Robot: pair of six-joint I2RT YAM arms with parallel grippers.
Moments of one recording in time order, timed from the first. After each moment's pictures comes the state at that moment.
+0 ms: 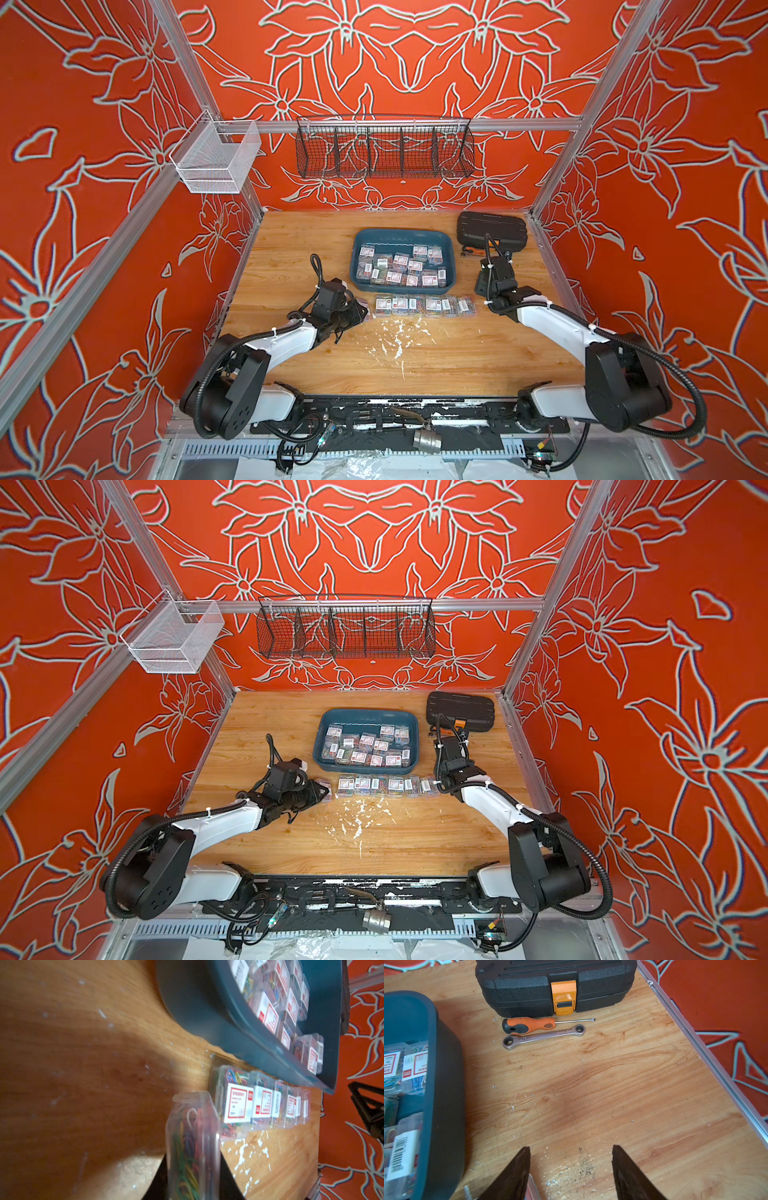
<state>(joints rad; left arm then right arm) -0.32 1.37 0.47 0.10 0.29 -0.81 0.28 1.35 0.73 -0.23 0.48 0.49</state>
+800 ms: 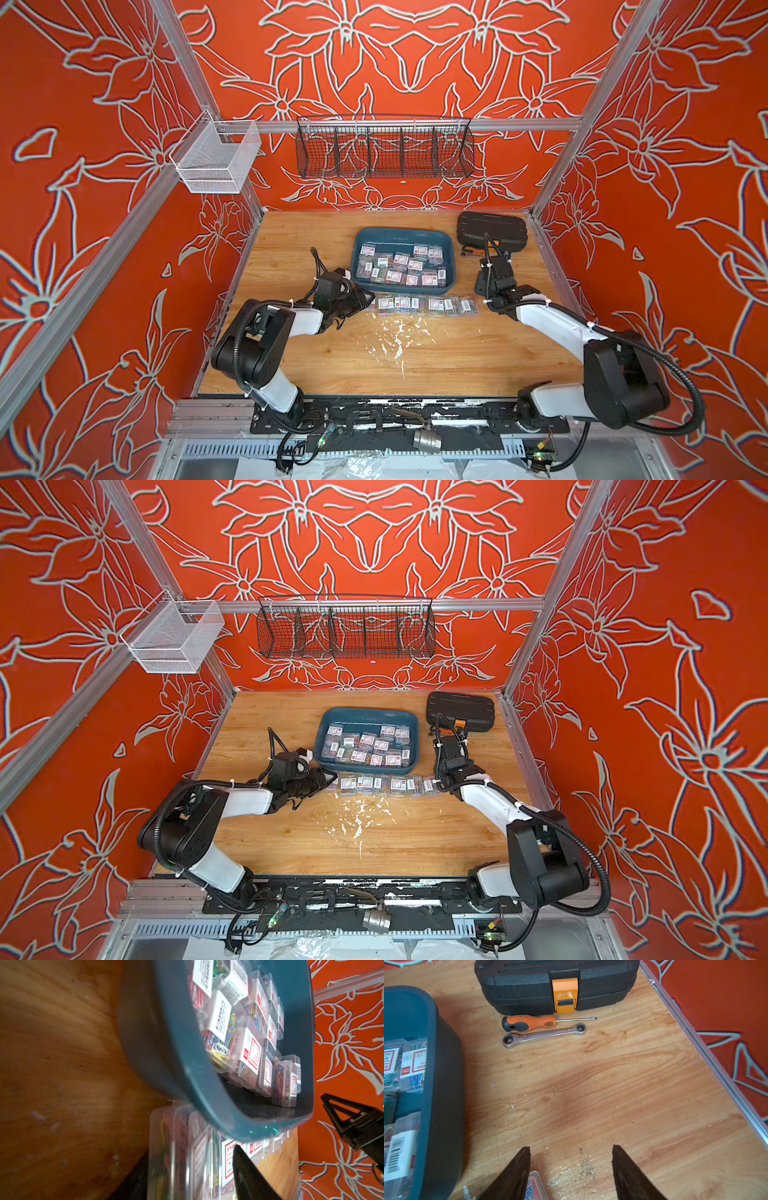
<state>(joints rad) -0.25 1.61 0.55 0.34 0.42 -0.77 0.28 1.37 0.75 -0.23 0.48 0.48</state>
